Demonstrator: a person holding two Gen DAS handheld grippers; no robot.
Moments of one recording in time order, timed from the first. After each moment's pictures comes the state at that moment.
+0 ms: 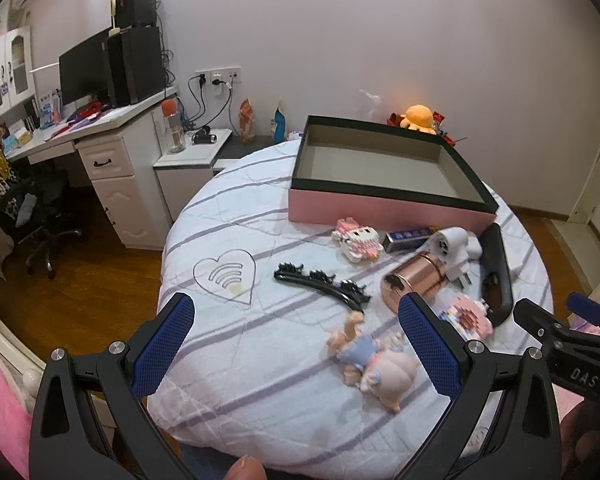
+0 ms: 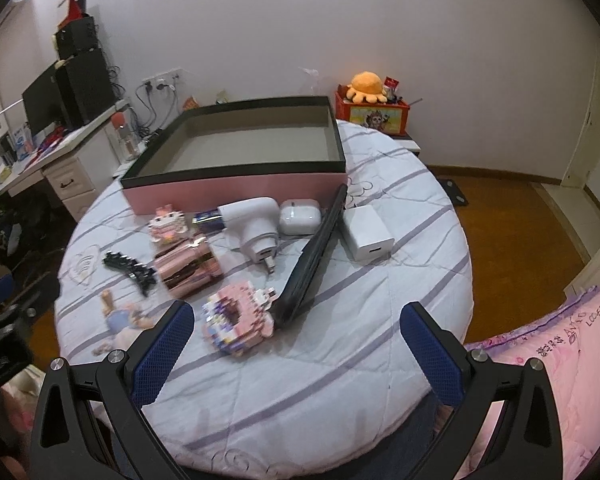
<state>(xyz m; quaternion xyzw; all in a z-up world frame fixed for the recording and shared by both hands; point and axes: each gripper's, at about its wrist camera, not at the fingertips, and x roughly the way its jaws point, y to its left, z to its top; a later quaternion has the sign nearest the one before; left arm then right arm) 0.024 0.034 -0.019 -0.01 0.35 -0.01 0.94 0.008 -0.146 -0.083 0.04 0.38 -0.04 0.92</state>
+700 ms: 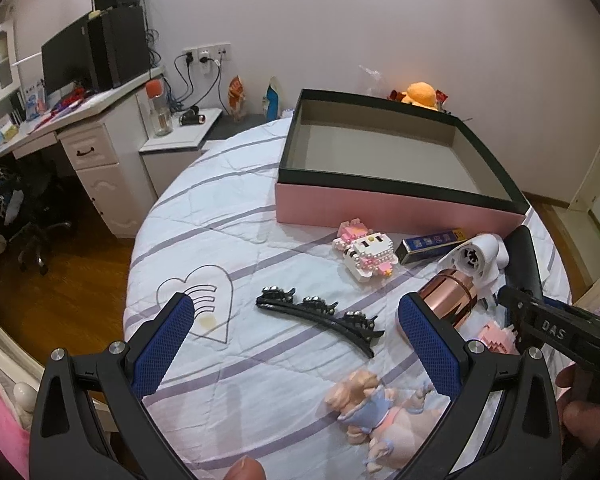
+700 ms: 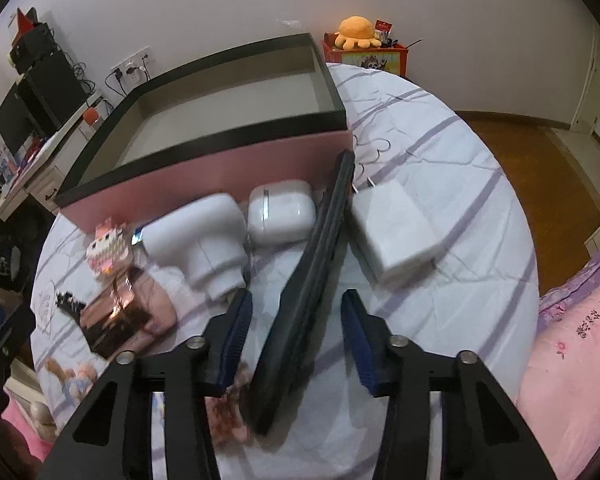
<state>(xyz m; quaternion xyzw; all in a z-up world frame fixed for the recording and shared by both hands) 0.089 0.027 -0.045 -0.01 0.40 -0.02 0.92 0.094 -0.175 -0.133 0.11 0.45 -0.04 0.88</state>
